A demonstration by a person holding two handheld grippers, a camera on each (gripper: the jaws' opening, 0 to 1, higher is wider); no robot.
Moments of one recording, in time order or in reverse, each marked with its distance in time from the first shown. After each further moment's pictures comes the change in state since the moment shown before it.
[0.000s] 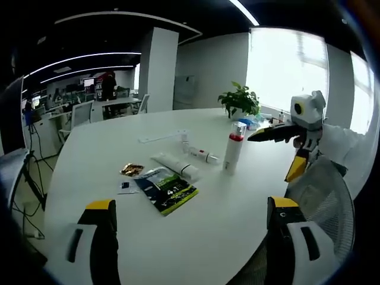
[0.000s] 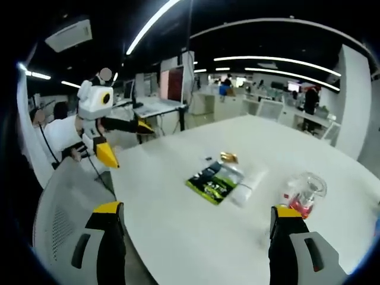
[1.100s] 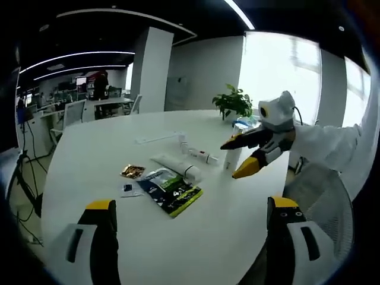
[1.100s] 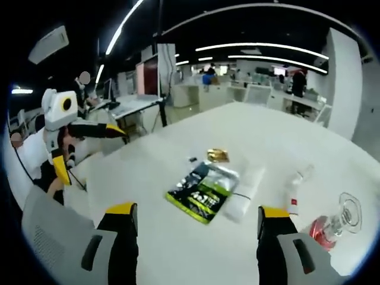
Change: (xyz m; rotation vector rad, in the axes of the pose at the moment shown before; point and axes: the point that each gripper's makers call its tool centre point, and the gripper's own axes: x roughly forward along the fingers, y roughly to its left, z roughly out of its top) left arm 0.000 0.032 0.002 -0.004 -0.005 -0.089; right arm 0.081 -0.034 0.011 0.120 0.075 -0.106
